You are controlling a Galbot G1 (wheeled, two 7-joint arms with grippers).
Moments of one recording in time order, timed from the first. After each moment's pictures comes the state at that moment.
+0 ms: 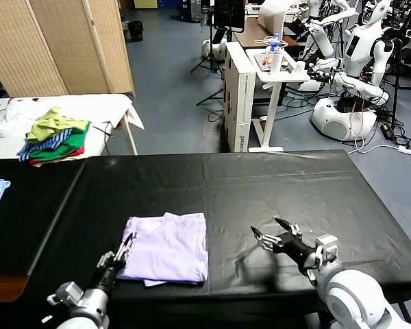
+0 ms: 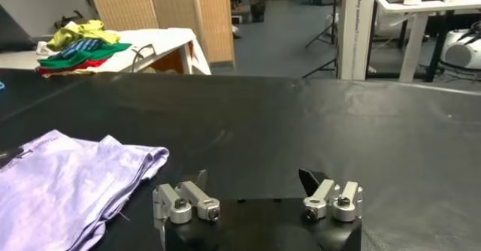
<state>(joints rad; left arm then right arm) 1.58 -1.45 -0.70 -1.96 -0.67 0.23 0.08 -1.38 0.90 0.42 2.16 0.72 -0.53 0.06</state>
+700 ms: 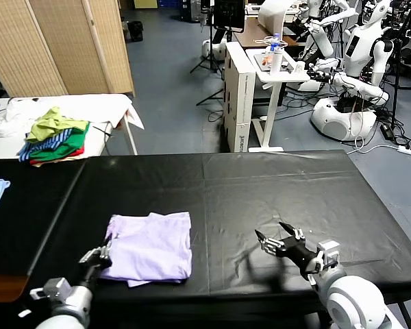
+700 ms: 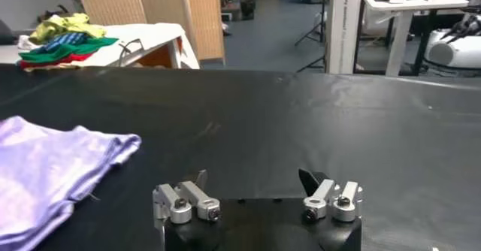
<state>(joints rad) 1.61 -1.35 -0.76 -2.02 -0.44 0.23 0.06 -1.42 0.94 0.44 2.15 0.67 -0.52 0.06</state>
